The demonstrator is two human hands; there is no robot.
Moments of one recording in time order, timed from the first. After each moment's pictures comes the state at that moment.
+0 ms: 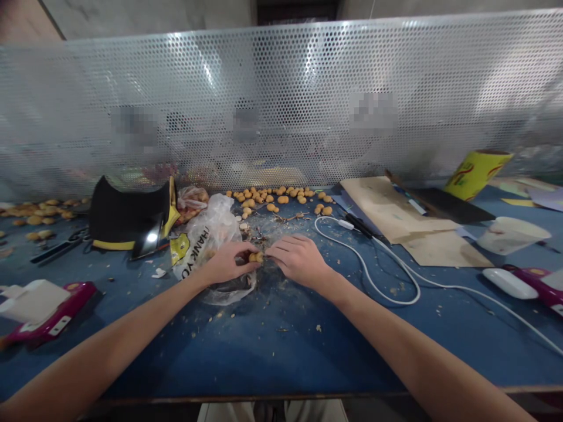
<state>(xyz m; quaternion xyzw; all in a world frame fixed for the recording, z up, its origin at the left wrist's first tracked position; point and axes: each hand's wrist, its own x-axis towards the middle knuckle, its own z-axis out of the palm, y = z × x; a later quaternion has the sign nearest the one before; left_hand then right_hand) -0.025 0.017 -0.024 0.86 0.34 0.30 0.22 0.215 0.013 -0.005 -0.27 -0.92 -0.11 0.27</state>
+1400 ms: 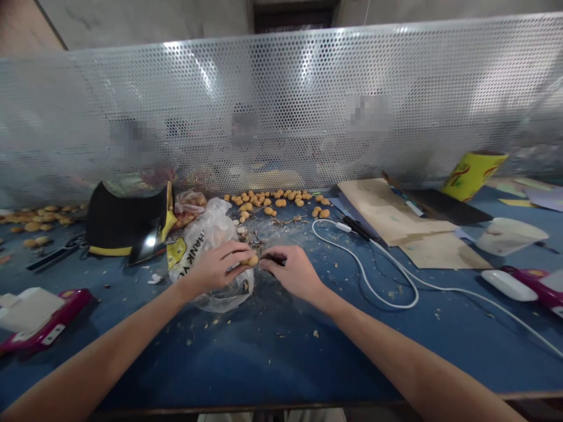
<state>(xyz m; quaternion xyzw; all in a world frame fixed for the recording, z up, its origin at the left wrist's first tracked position) -0.034 0.002 -0.003 0.92 0.24 0.30 -0.06 0.198 -0.012 0.011 -0.43 -0.77 0.32 0.35</state>
